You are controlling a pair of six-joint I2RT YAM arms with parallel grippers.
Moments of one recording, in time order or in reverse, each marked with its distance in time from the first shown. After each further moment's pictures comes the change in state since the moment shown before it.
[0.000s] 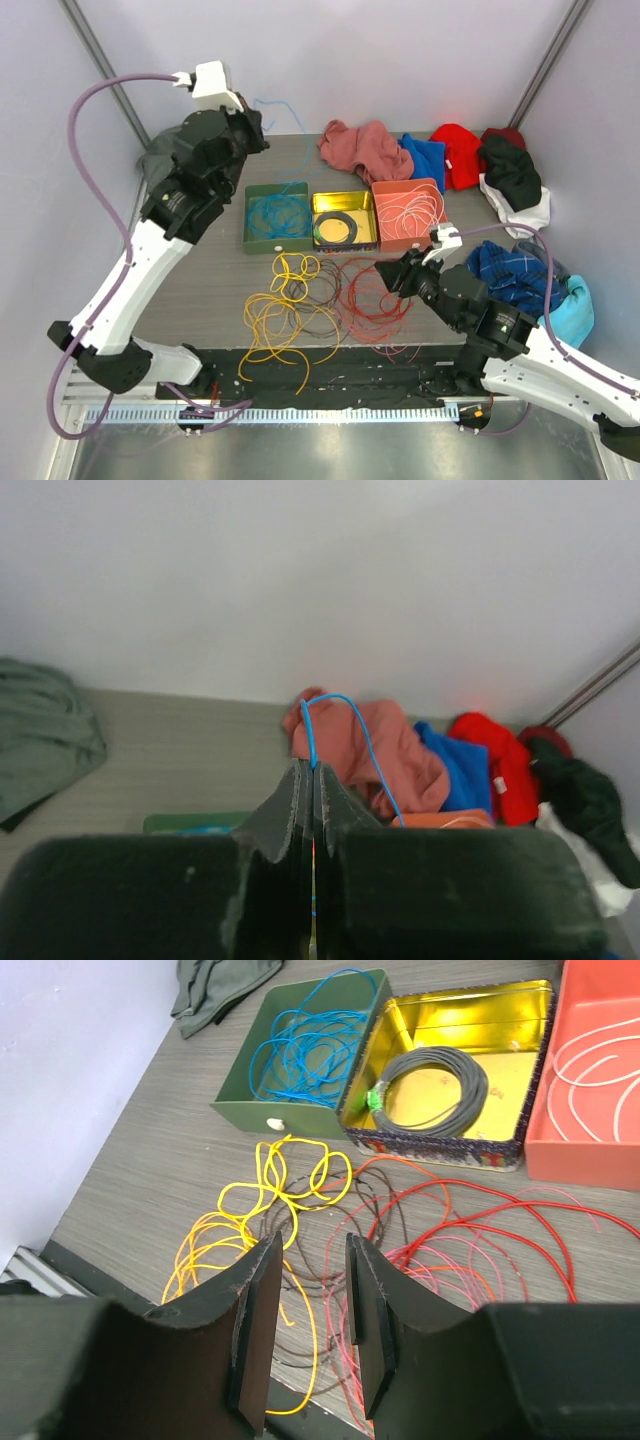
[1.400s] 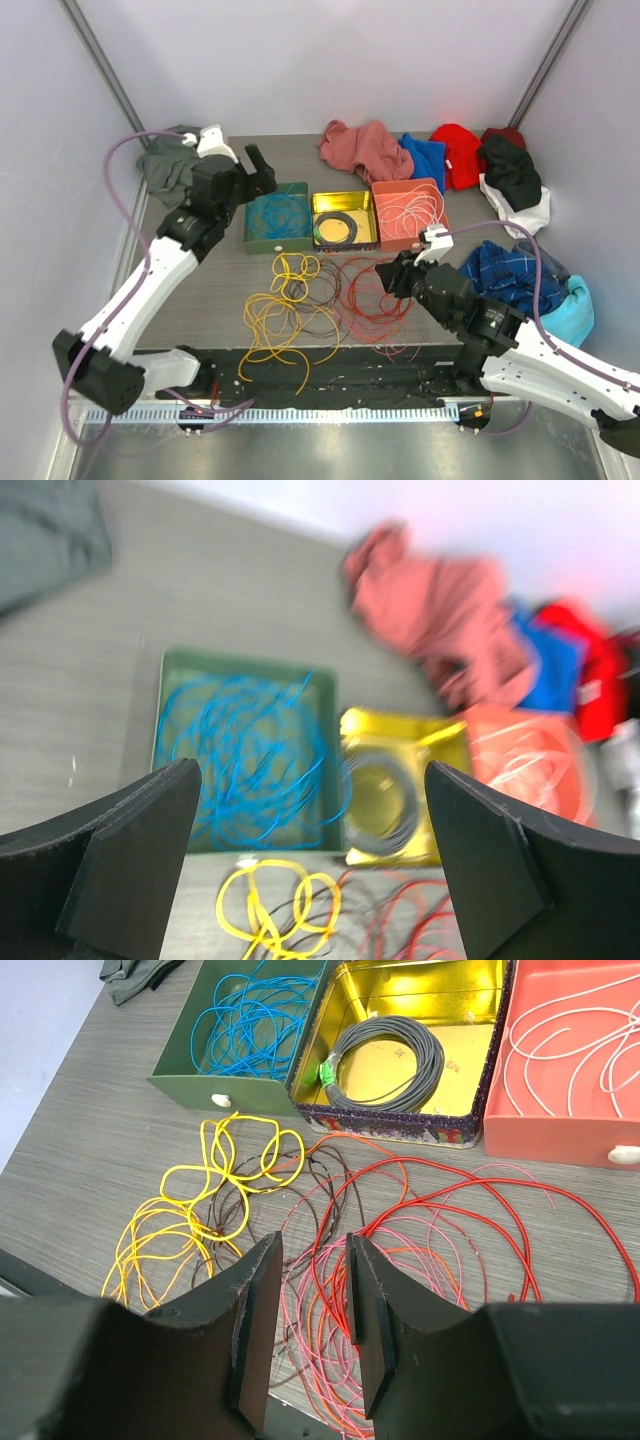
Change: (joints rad) left arm 0.198 -0.101 -0.551 0.051 0.185 -0.256; right arm 0.000 0.044 -0.019 -0.035 0.054 -0.026
